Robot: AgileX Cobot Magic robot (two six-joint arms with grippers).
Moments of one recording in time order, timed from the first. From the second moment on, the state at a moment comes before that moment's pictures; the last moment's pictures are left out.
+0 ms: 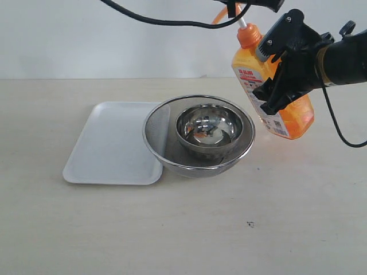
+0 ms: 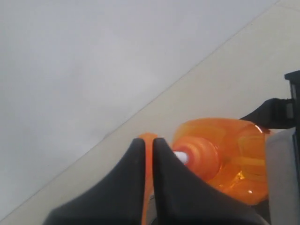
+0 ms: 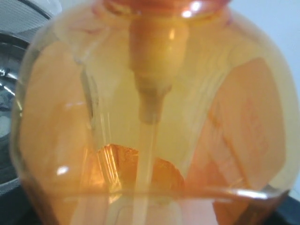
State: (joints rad) left arm -0.81 2.01 -2.02 0.50 0.70 -0.27; right arm 0.22 1.70 -1.04 -1.74 -0.17 1.05
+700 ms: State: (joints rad) left arm -0.81 2.00 -2.02 0.51 0.76 -0.20; right arm 0.22 1.70 -1.04 -1.74 -0.18 1.07
